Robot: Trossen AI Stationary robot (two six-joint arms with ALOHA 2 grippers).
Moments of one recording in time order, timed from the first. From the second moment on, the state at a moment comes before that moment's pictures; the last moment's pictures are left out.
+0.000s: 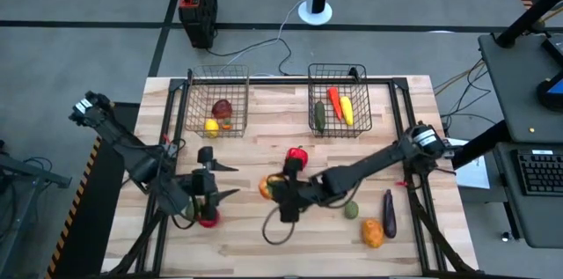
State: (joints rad) left arm -0.73 1.11 0.93 -0.47 -0.83 -0.25; right arm 0.35 1.96 1.54 -0.43 0.47 0.15
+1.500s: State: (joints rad) left arm -0.55 1.22 0.35 0.72 -0.71 -0.86; right arm 0.35 1.96 1.58 -0.41 0.66 -0.08
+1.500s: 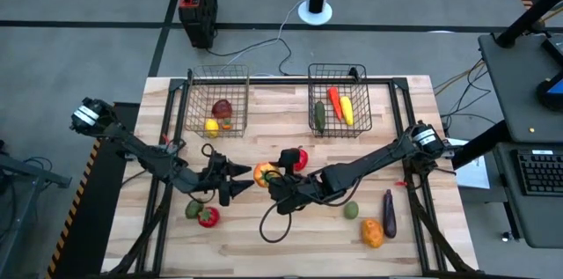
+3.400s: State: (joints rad) left arm -0.42 1.22 0.42 0.74 -0.63 -0.76; right arm 0.35 1.90 1.58 -0.50 0.68 0.01
